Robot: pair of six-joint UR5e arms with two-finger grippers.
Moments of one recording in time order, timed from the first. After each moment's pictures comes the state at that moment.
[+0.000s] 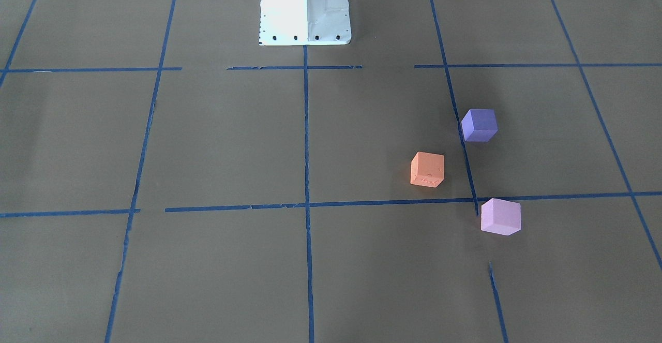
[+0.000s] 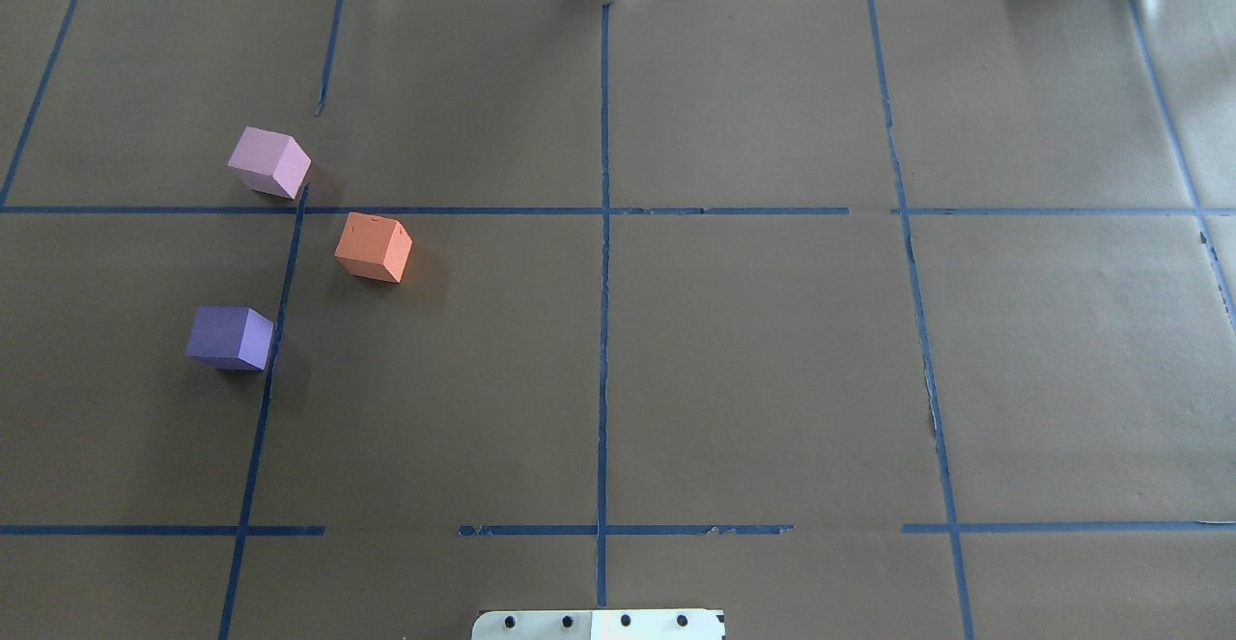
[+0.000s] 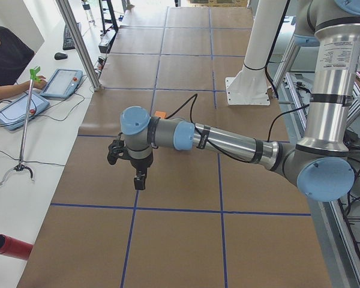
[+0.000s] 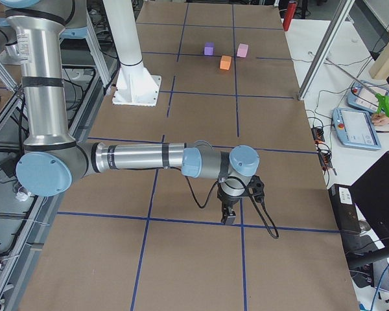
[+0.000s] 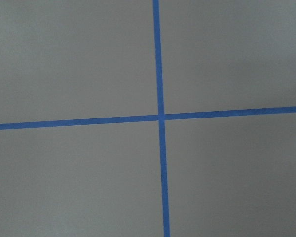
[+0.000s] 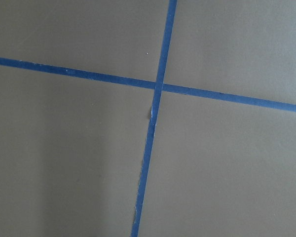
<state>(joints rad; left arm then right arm) -1.51 -1.76 -1.82 -1.26 -2.32 -0.08 1.52 -1.52 1.60 -1.72 2.29 -0.16</state>
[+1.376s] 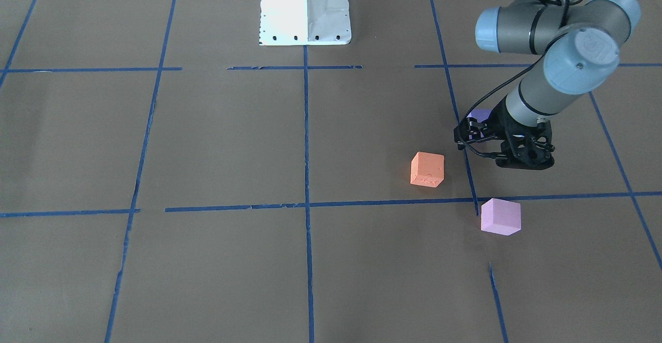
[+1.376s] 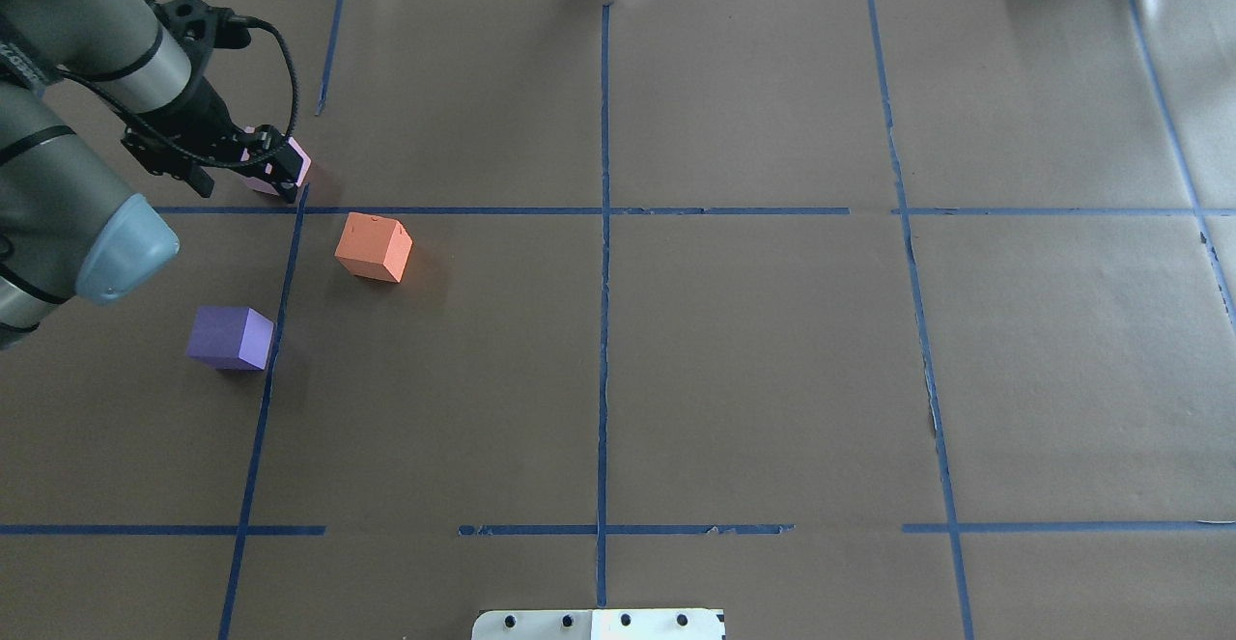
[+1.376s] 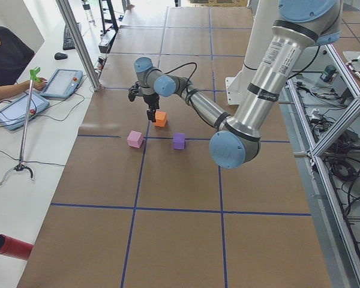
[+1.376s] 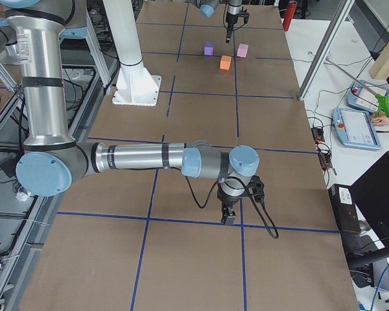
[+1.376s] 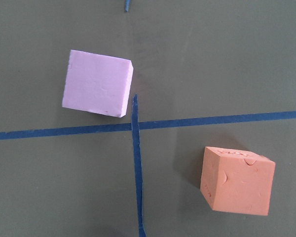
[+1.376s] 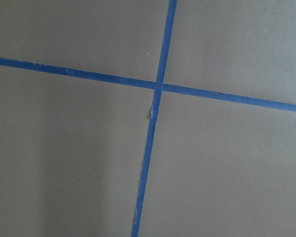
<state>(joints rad) -0.93 -2.03 -1.70 -1.49 -2.23 -0.68 1.52 -1.52 1.60 -1.72 2.29 -0.16</state>
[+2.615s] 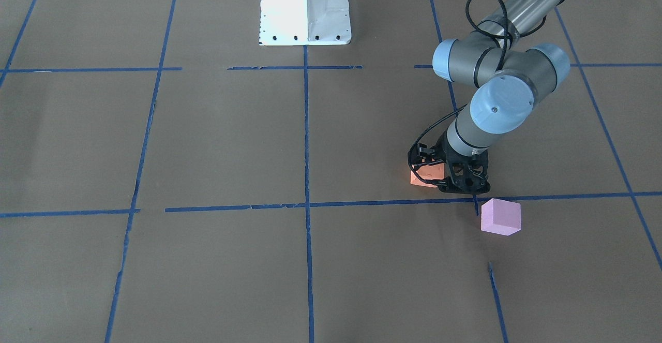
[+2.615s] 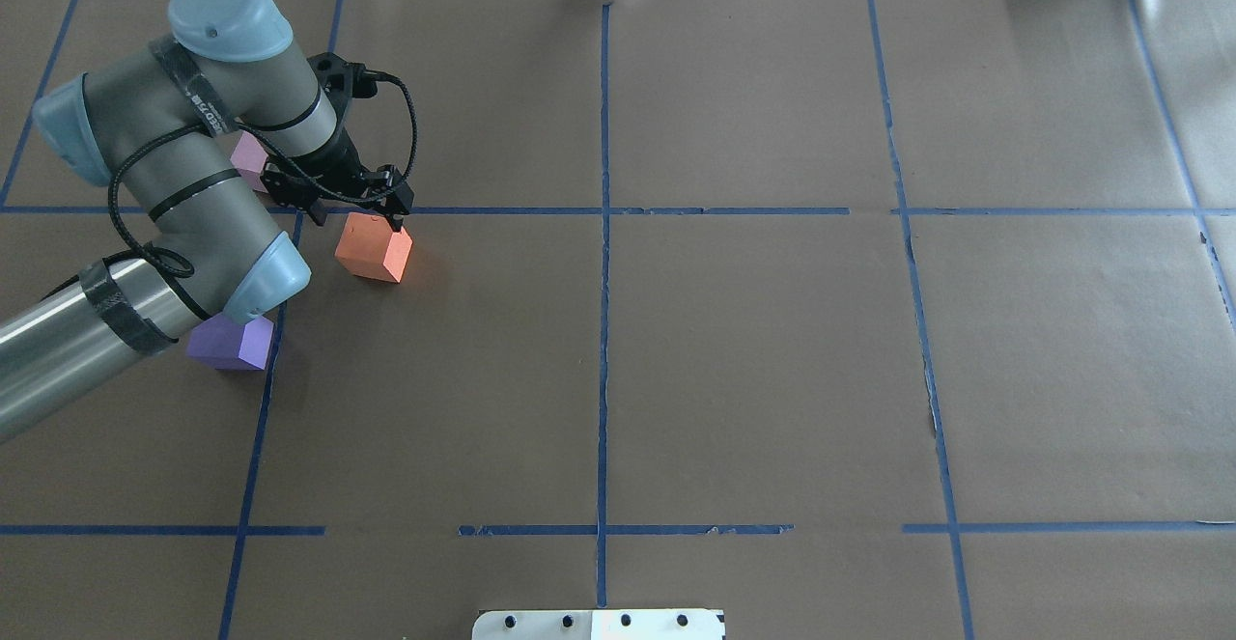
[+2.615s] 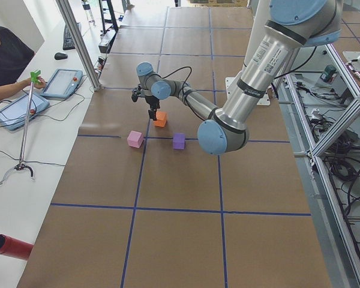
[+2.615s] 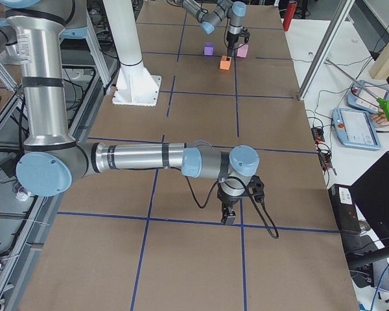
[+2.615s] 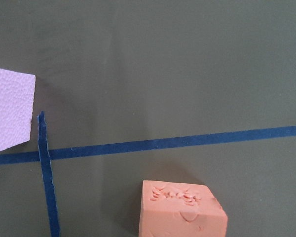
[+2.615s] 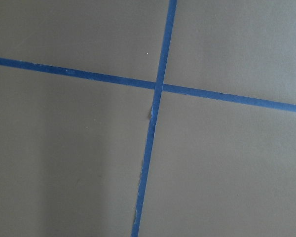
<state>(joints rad) -0.82 -2.15 -1.49 -1.65 -2.19 -0.81 1.52 -1.52 1.60 -1.72 2.29 -0.16</state>
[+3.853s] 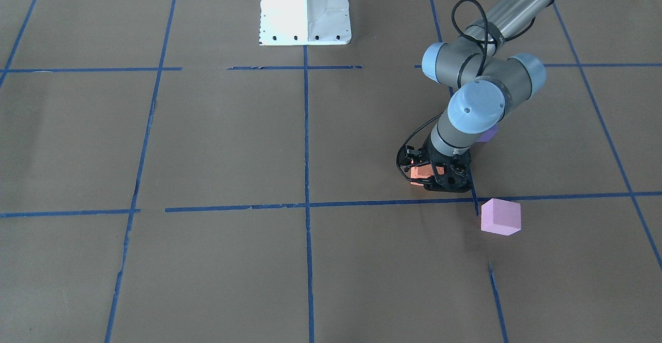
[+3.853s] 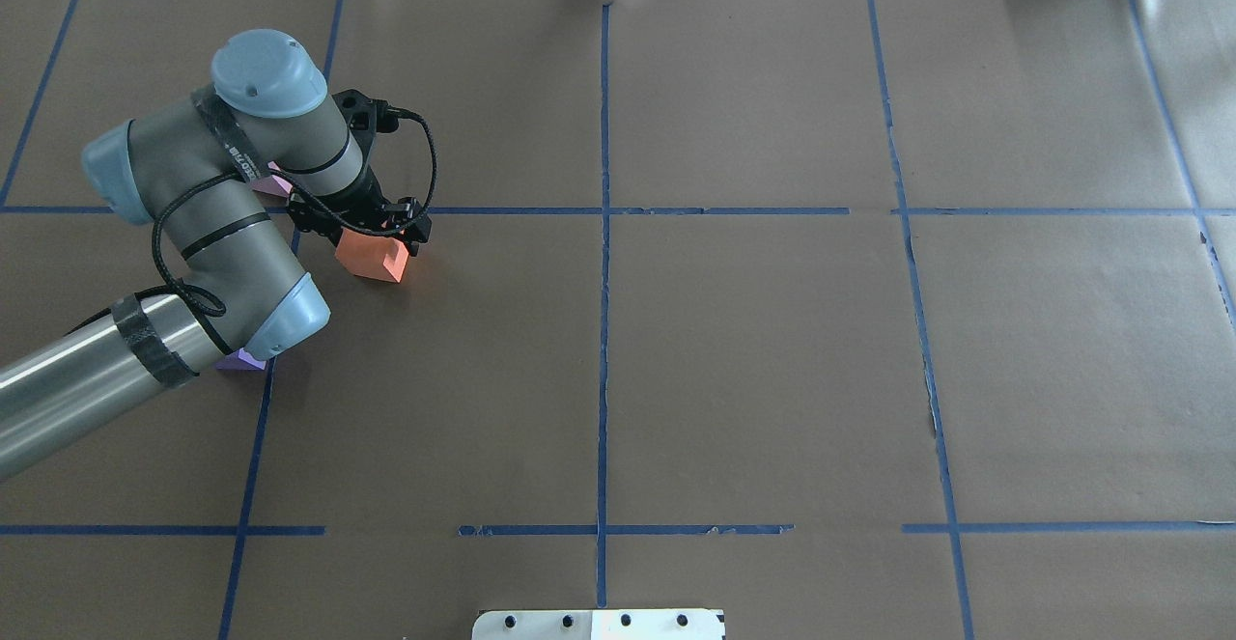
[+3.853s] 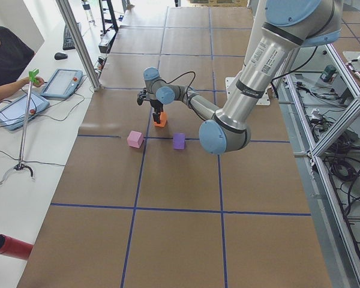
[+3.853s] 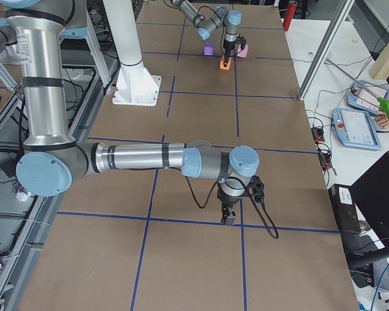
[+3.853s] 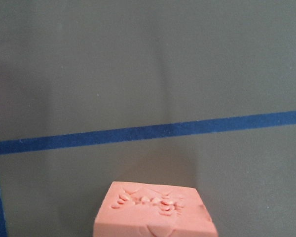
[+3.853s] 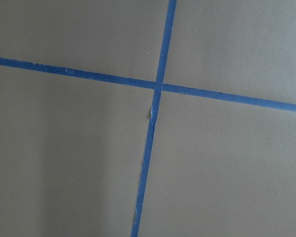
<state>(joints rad) -0.77 -2.14 -1.44 -1.73 -2.12 -0.86 1.52 -1.52 1.60 -1.72 2.29 -0.16</state>
